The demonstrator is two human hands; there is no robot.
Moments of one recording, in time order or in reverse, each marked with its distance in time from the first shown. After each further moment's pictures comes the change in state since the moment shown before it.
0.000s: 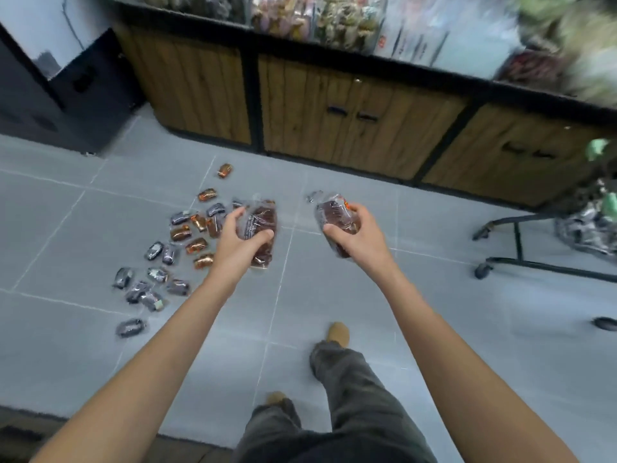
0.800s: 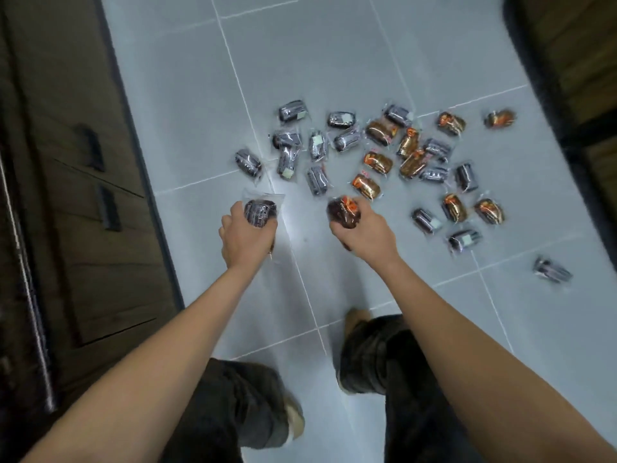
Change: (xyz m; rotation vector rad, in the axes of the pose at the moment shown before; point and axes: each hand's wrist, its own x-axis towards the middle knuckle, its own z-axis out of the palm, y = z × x) left_hand 0.146 -0.465 -0.150 0.048 0.983 -0.782; right_hand 0.204 0.284 0.503 -0.813 -0.915 -0.383
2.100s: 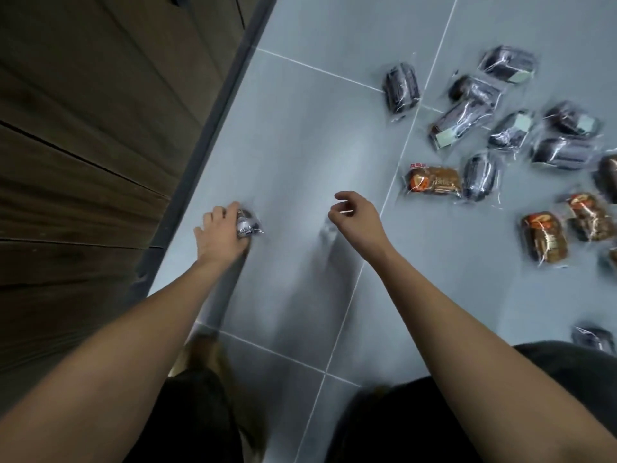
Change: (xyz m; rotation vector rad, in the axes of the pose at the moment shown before) left_hand 0.122 -0.378 0.157 0.392 0.190 -0.225; right_hand 0.122 0.077 0.327 0.091 -0.605 -0.309
